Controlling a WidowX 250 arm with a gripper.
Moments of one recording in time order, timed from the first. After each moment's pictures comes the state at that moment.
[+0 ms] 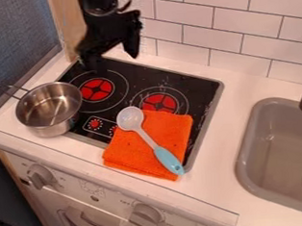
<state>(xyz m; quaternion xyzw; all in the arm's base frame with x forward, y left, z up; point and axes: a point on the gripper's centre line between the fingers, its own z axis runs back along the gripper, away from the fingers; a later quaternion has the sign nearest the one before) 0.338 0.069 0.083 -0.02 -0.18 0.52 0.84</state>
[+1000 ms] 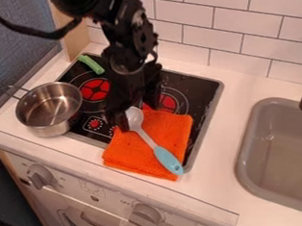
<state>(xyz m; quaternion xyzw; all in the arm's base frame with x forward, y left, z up) 0.296 0.023 0.031 -0.01 -0.13 0.56 0.82</state>
